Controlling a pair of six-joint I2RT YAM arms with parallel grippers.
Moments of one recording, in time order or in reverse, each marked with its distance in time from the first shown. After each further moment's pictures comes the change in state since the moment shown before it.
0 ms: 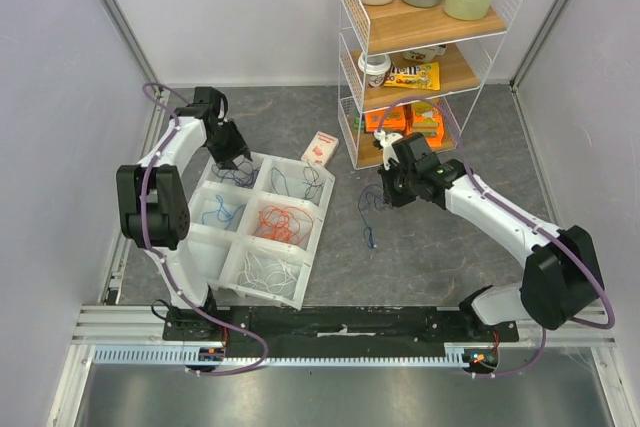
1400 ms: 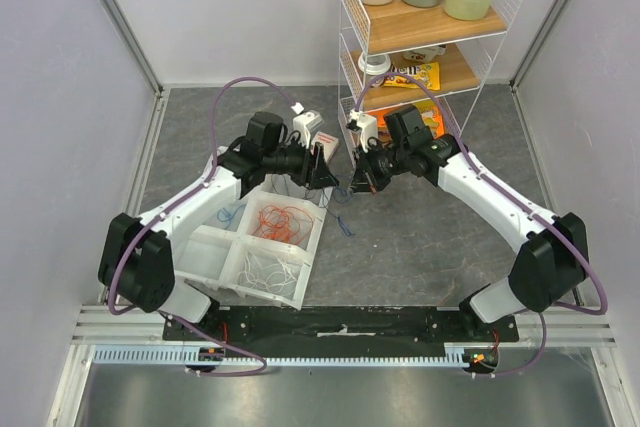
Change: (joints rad) left arm -0.476 -0.414 -0.406 0.587 0.542 0.320; right arm -0.008 0.089 0.252 -0.047 -0.523 -0.112
